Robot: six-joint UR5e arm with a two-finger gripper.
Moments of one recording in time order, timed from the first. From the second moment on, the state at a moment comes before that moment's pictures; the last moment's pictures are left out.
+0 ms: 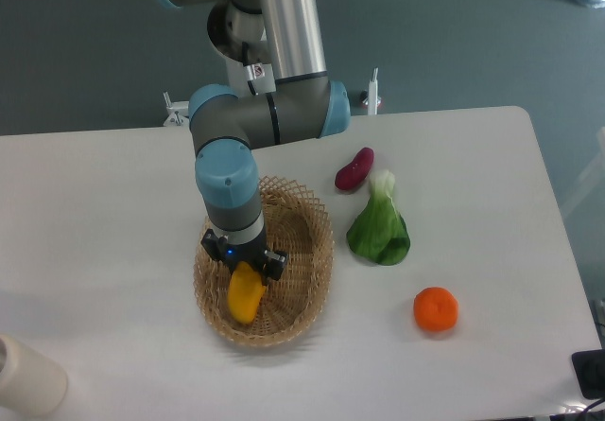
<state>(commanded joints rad) 2.19 -1.99 -1.82 -0.80 1.59 0.58</state>
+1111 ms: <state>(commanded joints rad) 2.50 -1.84 -1.72 -0.84 1.58 1.00</state>
